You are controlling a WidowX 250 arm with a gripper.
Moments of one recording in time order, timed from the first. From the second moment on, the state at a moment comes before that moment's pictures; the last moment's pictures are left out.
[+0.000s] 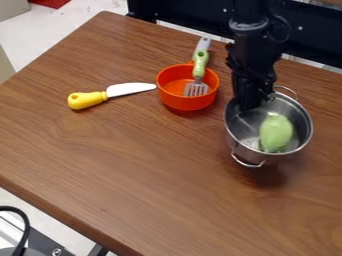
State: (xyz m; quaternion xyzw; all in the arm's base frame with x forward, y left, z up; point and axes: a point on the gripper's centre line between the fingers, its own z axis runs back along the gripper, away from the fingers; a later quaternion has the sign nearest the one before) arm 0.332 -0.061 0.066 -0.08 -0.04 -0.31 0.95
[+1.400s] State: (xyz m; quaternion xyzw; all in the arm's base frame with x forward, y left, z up) arm 0.268 0.077 0.073 -0.06 -0.03 -0.30 0.95
